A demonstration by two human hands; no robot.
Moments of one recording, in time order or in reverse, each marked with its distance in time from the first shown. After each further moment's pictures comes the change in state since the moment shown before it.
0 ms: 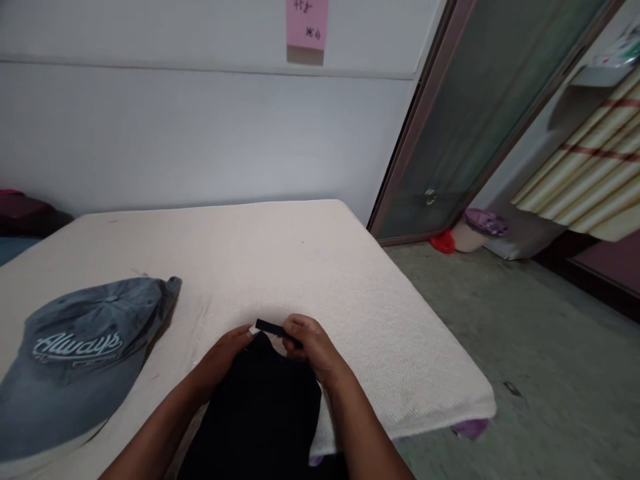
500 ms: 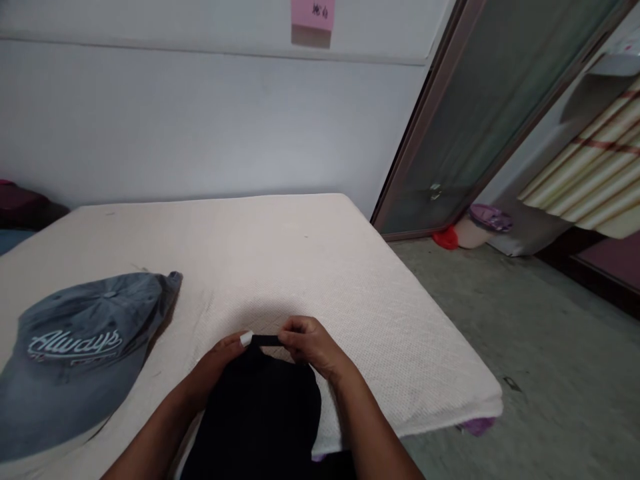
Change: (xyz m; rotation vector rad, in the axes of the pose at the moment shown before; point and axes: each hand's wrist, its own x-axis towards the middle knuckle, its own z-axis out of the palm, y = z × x) left_hand -0.008 -0.004 -0.012 -0.169 -0.147 -0.132; right_hand 0.012 0.012 -0.004 -0.088 -0.089 0.024
